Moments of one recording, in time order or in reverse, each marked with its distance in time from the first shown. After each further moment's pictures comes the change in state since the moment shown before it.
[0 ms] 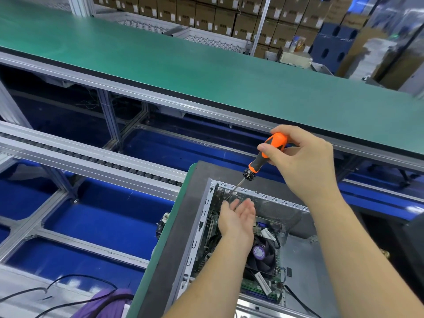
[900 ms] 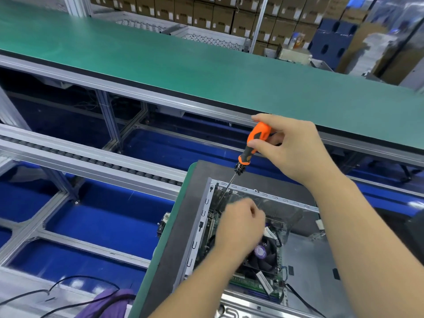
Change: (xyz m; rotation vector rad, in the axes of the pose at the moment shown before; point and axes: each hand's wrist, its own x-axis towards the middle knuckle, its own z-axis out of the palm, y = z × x) left_hand -0.038 0.017 -0.010 1.741 -0.247 0.778; right_hand 0.025 -0.010 0.000 -0.108 -0.261 -0.104
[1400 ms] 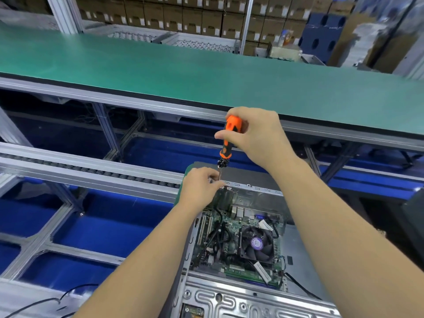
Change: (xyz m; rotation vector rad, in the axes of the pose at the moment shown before) left_hand 0.077 -0.038 -0.063 0.244 0.124 0.166; right_hand 0.013 -0.015 0.016 -0.075 0.052 -0.041
